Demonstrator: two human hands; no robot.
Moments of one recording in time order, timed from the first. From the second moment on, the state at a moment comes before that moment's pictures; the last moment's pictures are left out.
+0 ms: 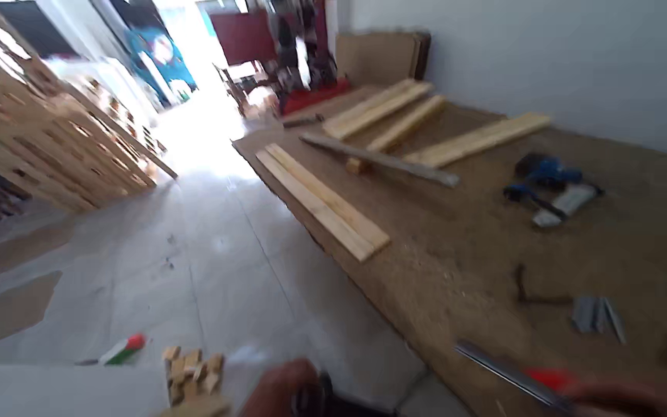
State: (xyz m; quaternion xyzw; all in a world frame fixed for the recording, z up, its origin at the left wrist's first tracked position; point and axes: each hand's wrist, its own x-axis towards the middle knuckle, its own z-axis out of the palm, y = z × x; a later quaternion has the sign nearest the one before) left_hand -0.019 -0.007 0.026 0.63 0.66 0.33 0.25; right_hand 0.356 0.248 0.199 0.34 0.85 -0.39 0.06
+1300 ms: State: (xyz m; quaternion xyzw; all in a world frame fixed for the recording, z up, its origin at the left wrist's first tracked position) left_hand -0.303 0.022 0.009 0.60 0.41 0.55 0.41; right_hand 0.083 0.156 0.139 0.51 0.80 -0.29 -0.11
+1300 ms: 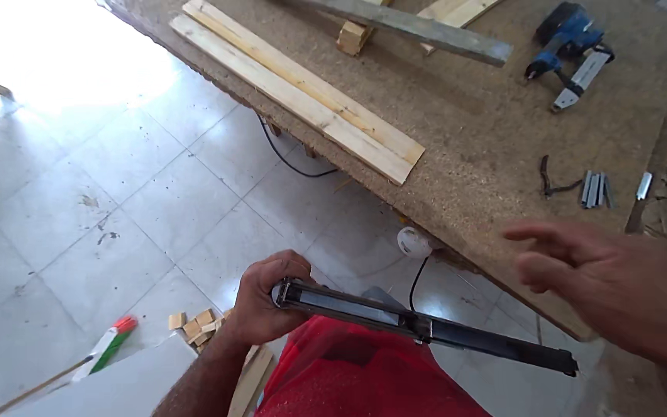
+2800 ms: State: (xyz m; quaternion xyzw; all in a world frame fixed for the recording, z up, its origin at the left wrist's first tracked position) left_hand -0.911 0.701 -0.136 0.41 0.88 0.08 0.23; right_hand -0.363 0.466 0.005 0.65 0.56 -0.52 0.05
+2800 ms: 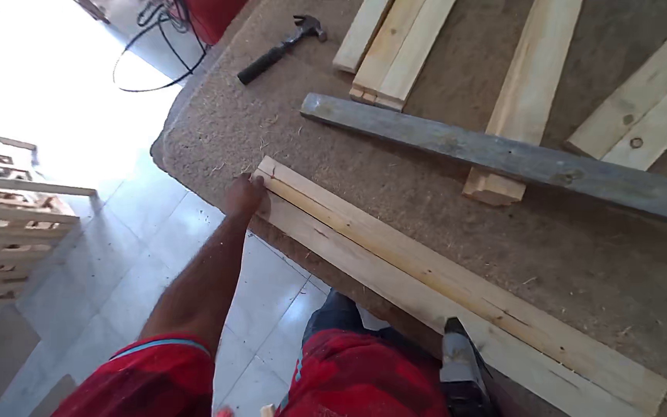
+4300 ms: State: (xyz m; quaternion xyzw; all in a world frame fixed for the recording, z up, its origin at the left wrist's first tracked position) left_hand -0.934 0.735 -0.176 0.84 0.42 -0.10 0.31; right_hand -0.693 0.627 -0.063 0.63 0.56 -0.50 0.19
